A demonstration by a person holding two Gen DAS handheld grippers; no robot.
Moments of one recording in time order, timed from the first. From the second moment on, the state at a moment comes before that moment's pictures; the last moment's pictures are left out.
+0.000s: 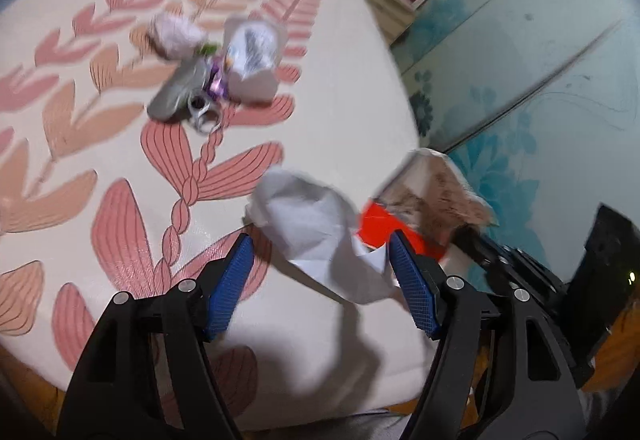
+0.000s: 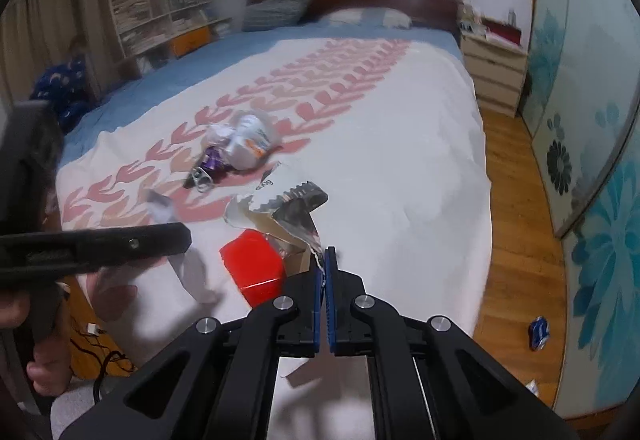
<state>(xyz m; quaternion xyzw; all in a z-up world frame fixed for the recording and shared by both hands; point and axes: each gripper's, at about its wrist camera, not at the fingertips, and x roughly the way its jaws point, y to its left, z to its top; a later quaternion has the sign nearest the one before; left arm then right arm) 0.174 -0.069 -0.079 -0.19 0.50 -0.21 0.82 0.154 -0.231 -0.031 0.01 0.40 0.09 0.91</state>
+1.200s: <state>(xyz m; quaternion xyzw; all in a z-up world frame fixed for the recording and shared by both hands) 0.042 -0.291 0.108 -0.08 0.31 -0.34 0.88 -0.048 -0.505 0.127 0.04 0.27 -0.04 0.96</state>
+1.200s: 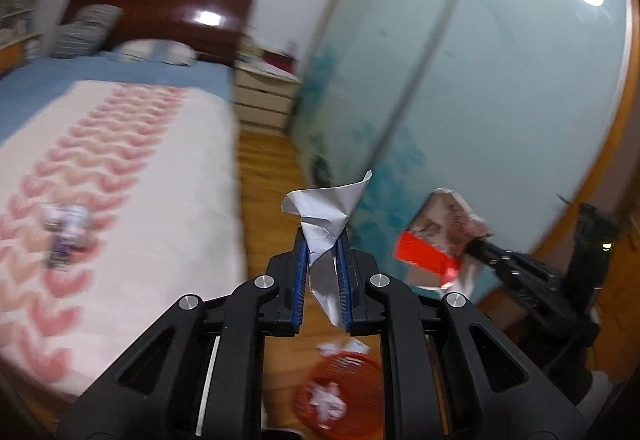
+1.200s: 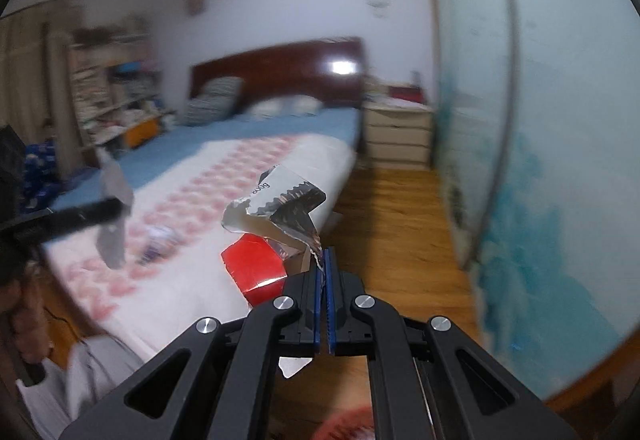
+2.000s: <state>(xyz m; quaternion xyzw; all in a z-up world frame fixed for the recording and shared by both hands) 0.023 -0.500 -0.158 0.14 0.63 -0.37 0.67 -0.103 -0.602 -0.146 0.19 0.52 -0.13 0.82</state>
